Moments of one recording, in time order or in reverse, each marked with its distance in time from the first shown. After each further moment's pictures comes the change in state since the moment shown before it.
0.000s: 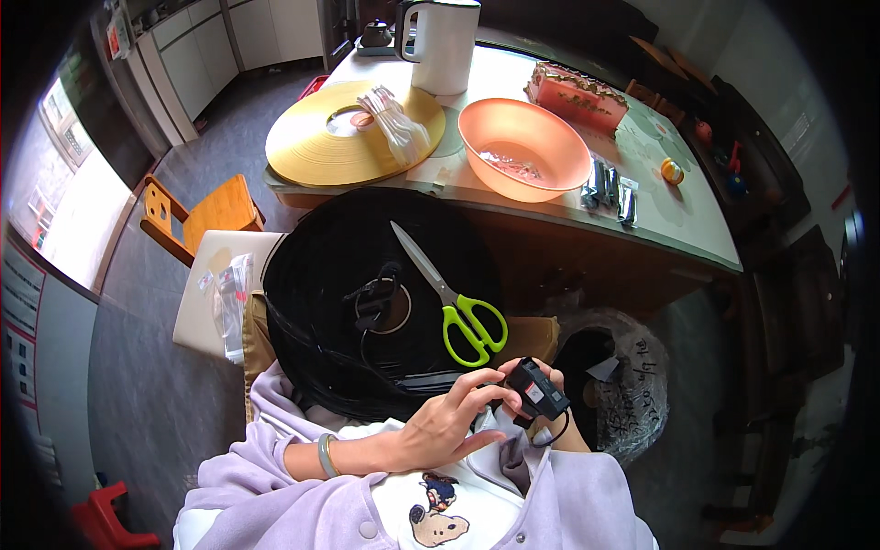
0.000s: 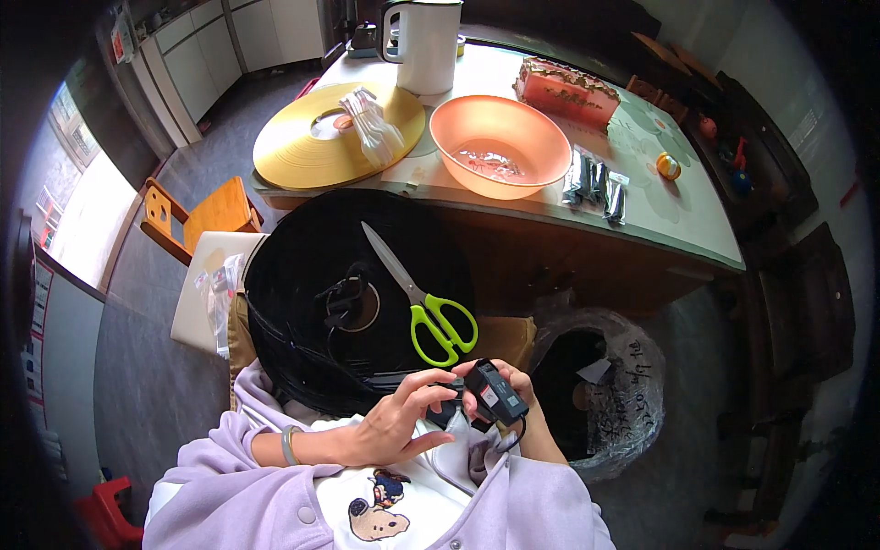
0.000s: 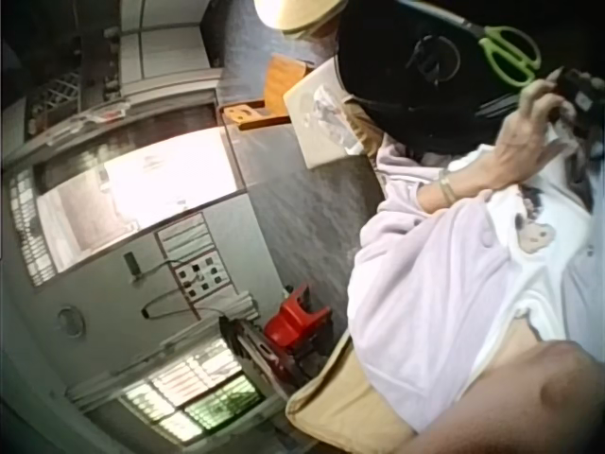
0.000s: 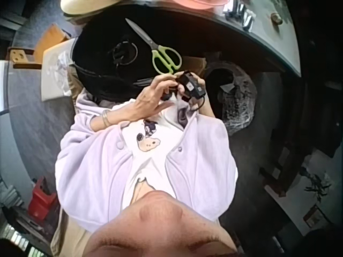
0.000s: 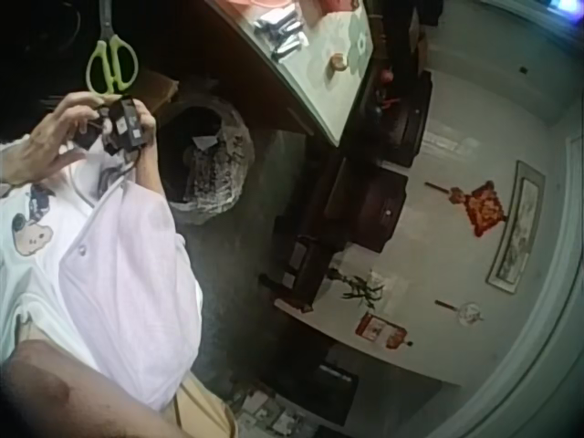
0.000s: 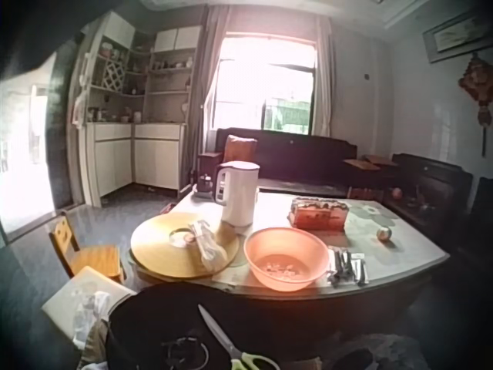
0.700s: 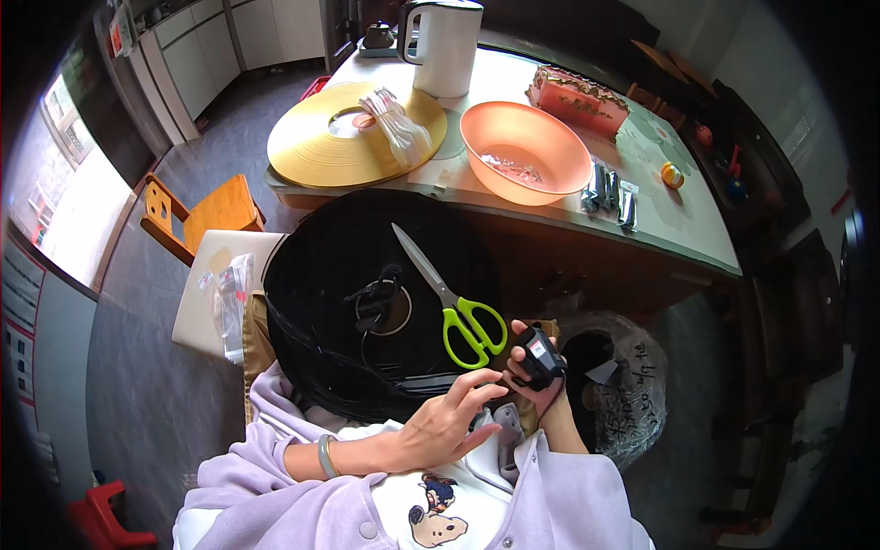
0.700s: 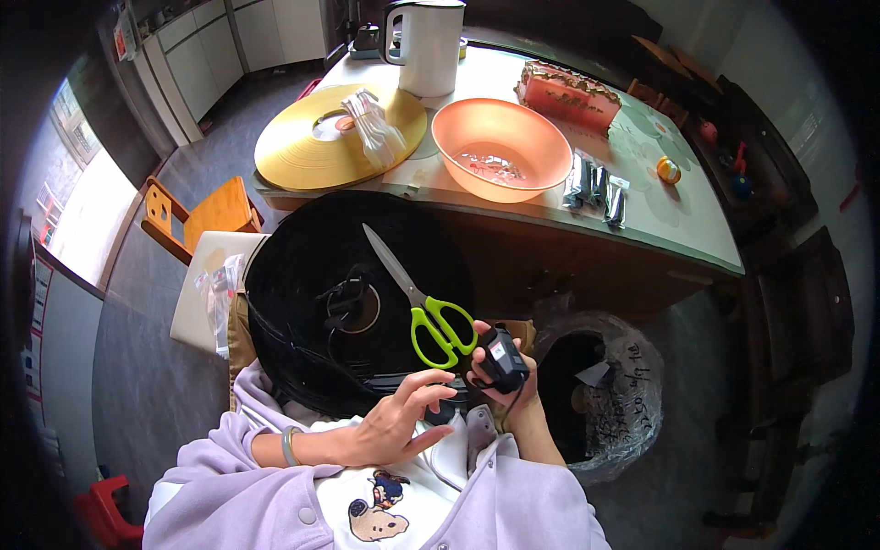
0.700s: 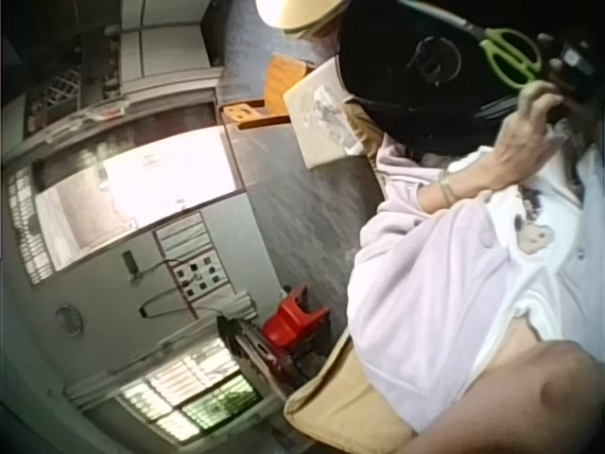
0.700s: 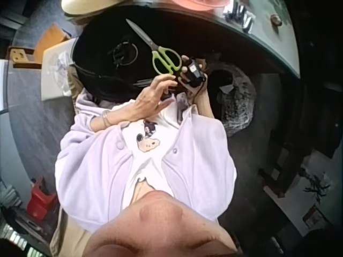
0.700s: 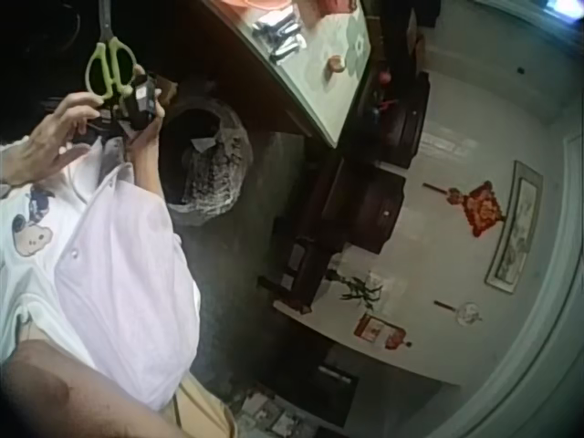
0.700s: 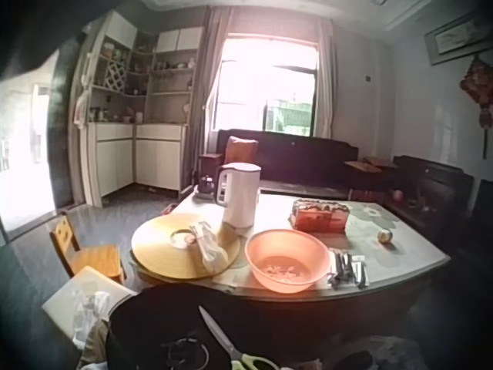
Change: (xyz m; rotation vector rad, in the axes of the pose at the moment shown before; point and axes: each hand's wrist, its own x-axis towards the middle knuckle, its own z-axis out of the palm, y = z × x) left_hand -0.001 0.000 0.002 0.036 0.015 -0.024; right_hand 0.017 -0.004 -0.005 0.280 0.208 -0.216
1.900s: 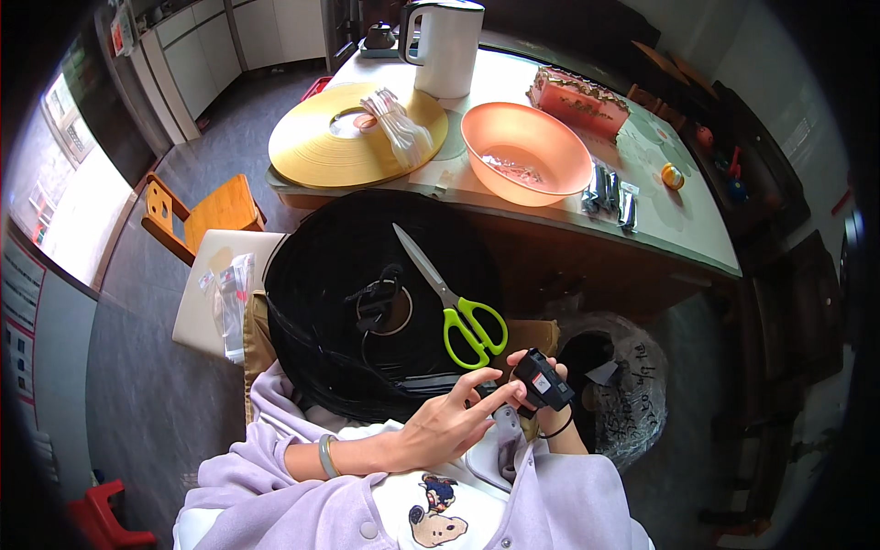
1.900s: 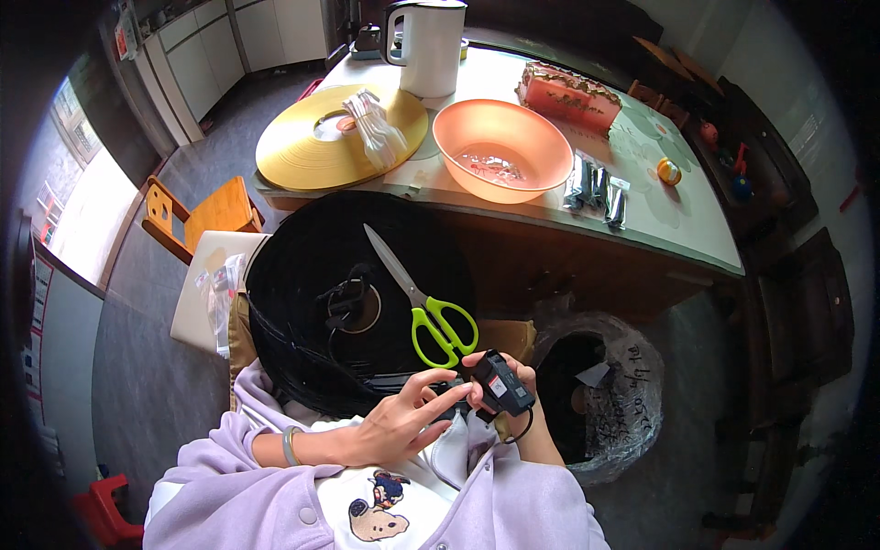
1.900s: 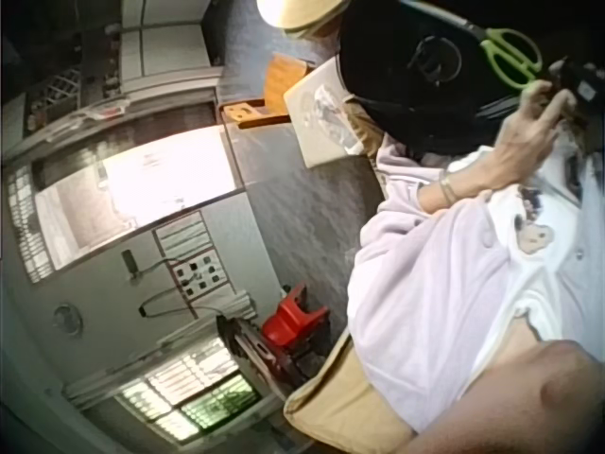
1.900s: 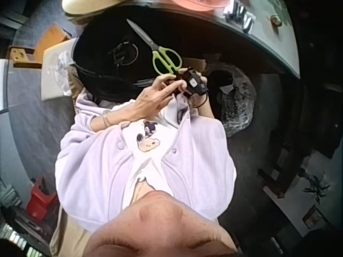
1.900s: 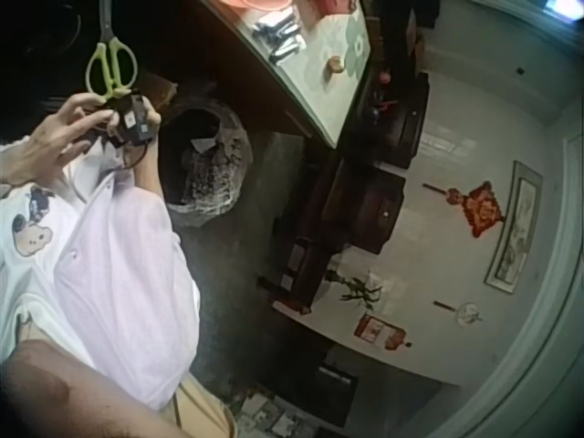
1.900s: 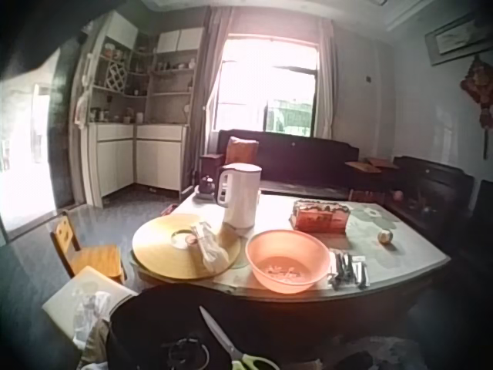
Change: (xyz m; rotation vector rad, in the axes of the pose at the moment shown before) left_hand 0.002 -0.002 0.001 0.092 -0.041 0.024; right_hand -0.014 -0.004 -0.008 -0.391 -0.222 0.065
